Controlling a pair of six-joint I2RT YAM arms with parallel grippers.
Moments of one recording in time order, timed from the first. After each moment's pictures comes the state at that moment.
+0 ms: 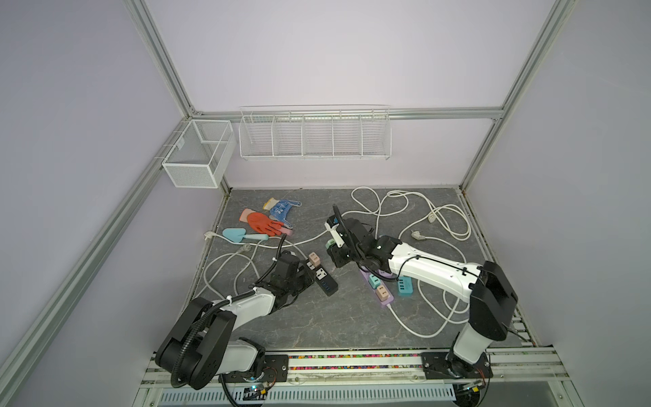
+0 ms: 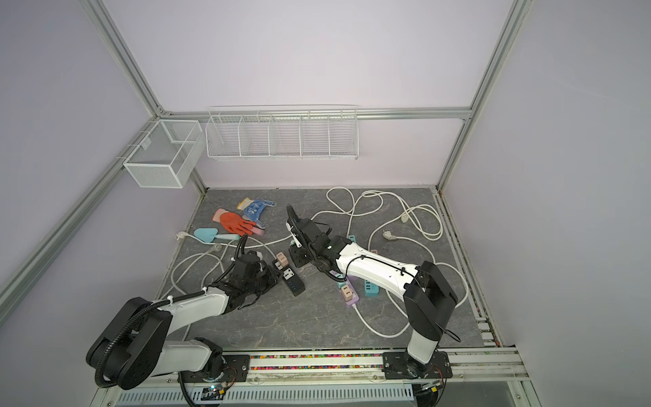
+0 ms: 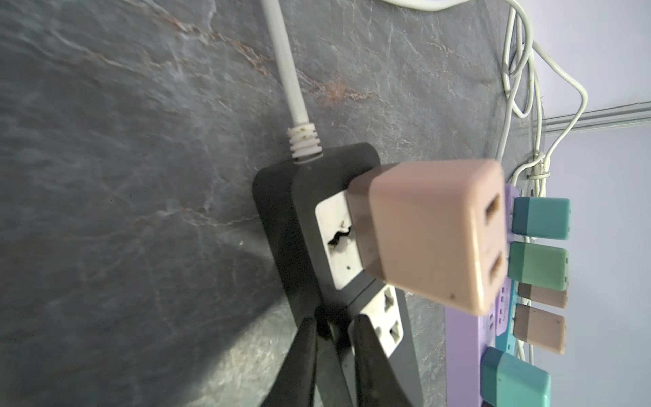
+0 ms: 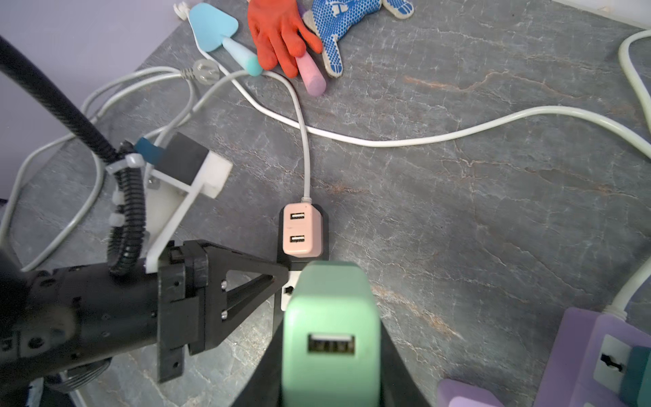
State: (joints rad) left arm -0.50 1.34 0.41 0.16 0.18 -0.97; right arm 0.91 1.72 1.35 -0.40 0.04 0.29
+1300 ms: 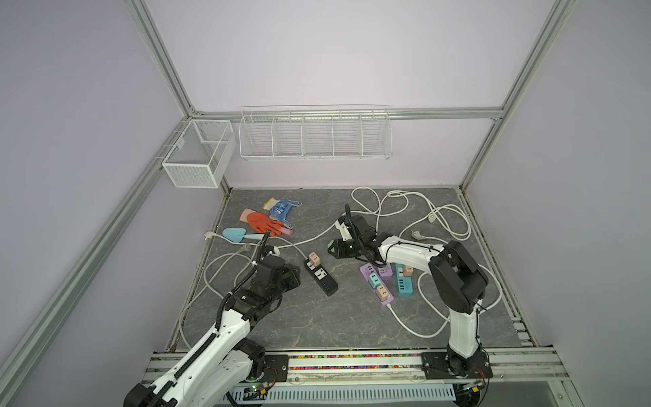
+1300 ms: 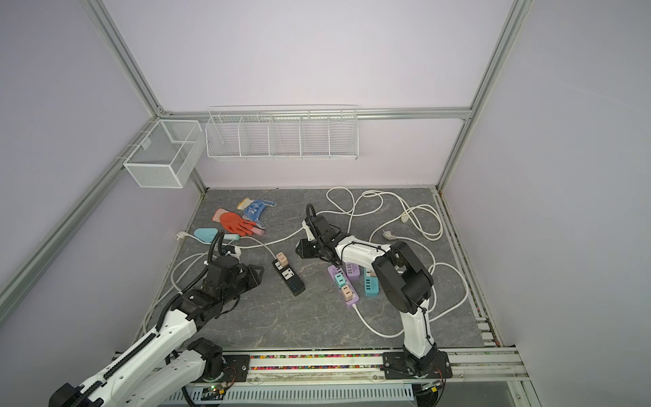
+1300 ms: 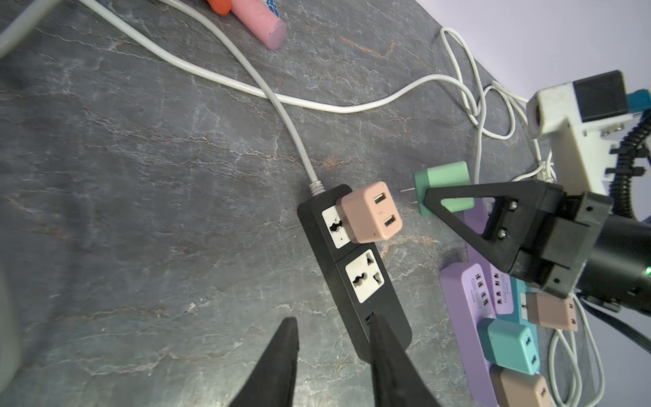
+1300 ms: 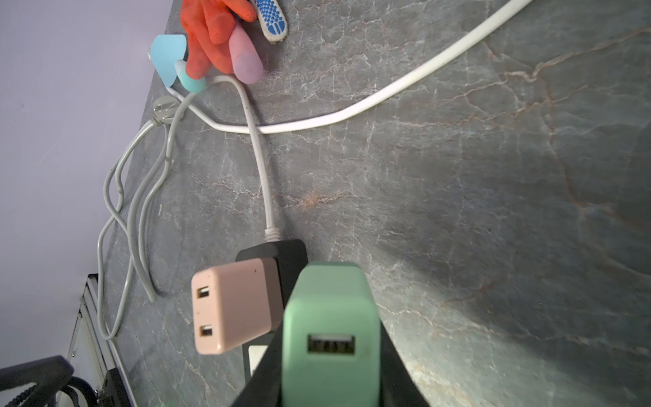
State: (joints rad) left arm -0.50 0.83 0.51 -0.38 -0.05 -0.77; right arm 0.73 1.99 1.32 -0.13 -0.29 0.58
